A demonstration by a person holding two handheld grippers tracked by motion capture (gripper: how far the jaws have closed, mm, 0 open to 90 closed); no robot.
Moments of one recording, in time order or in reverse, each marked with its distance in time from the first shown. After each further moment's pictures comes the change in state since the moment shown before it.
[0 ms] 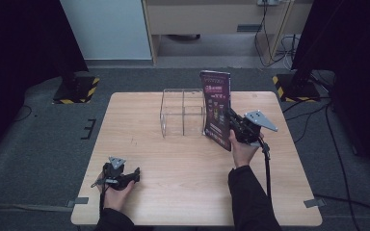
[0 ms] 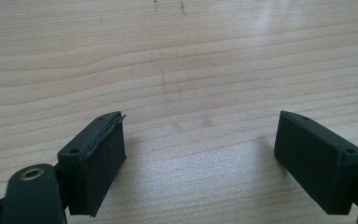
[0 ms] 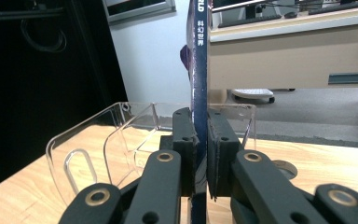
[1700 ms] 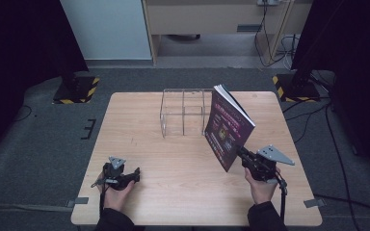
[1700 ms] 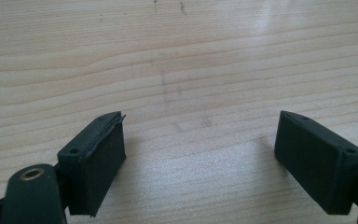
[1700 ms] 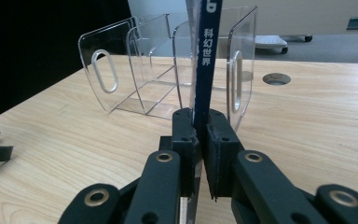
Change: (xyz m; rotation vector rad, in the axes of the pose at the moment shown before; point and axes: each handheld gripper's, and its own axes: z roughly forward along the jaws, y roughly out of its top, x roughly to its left) left arm 0.000 0.000 0.000 0.001 0.000 0.001; right arm -0.006 -0.051 -0.093 0.205 0.049 -0.018
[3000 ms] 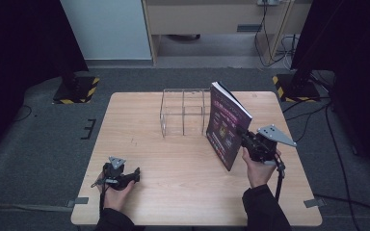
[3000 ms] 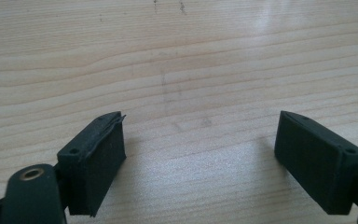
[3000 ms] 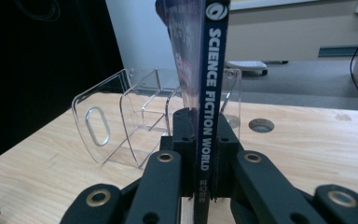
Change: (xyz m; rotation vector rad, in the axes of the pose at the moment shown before) left arm 0.000 0.000 0.000 0.000 -0.001 0.000; right arm 0.014 0.066 0.009 -0.078 -0.076 0.012
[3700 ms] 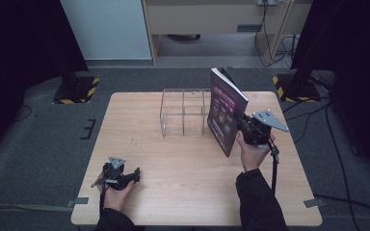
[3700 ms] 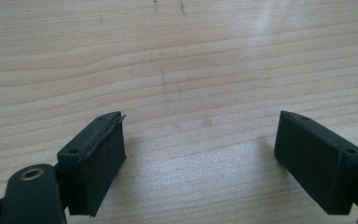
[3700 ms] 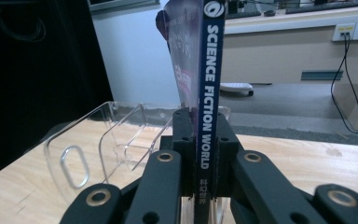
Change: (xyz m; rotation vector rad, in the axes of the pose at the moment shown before) left arm 0.000 0.000 0.000 0.000 0.000 -0.001; right arm -0.002 0.024 0.037 -0.086 -0.056 -0.015
